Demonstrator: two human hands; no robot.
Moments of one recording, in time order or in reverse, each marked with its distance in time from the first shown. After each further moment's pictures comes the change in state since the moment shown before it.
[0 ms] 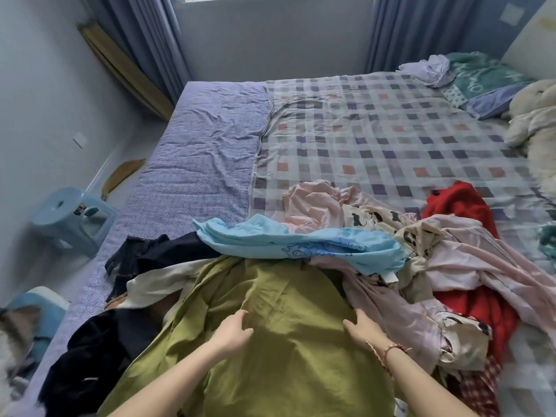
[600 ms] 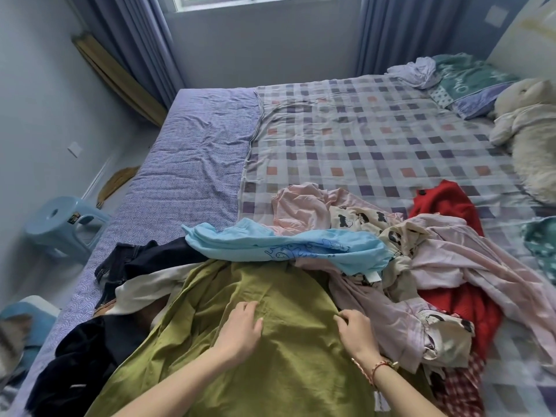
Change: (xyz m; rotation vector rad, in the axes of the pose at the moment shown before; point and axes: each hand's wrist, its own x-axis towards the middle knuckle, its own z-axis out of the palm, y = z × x) left_hand -0.021 0.060 0.015 0.041 0.199 0.173; right_hand -0.013 0.018 0.001 0.241 0.375 -0.231
